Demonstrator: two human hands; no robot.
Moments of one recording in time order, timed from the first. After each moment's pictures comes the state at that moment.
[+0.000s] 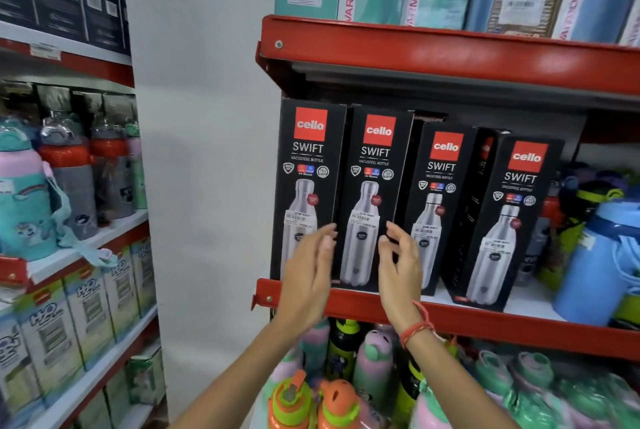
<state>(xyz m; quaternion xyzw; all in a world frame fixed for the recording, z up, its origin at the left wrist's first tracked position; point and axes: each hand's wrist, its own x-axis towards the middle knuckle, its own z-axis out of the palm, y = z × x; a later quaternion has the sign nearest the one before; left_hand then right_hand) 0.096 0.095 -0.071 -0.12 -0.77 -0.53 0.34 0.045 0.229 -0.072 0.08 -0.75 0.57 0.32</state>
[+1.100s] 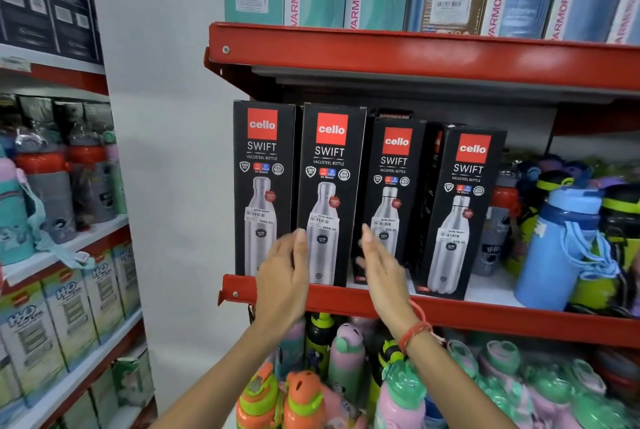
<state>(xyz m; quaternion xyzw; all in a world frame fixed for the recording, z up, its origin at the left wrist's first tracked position) 0.110 0.146 -0.064 -0.01 -0.79 -0.50 0.36 0.075 0.287 -0.063 0.11 -0.79 0.58 0.16</state>
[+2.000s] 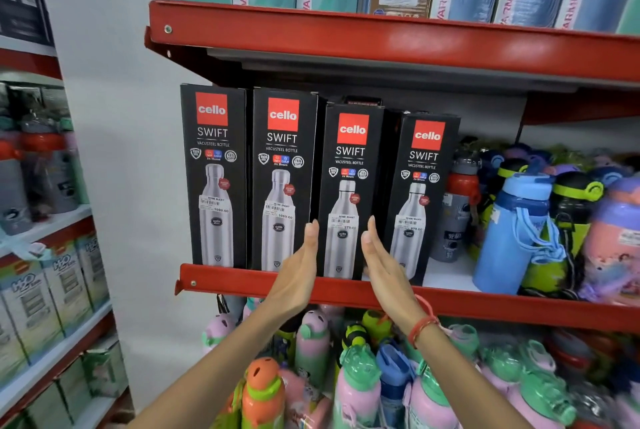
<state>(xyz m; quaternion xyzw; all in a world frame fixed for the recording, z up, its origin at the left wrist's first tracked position) 0.084 0.215 -0.072 -0.05 -0.80 -0.59 0.08 0.079 0.367 -0.063 0.11 -0.85 0.51 0.10</state>
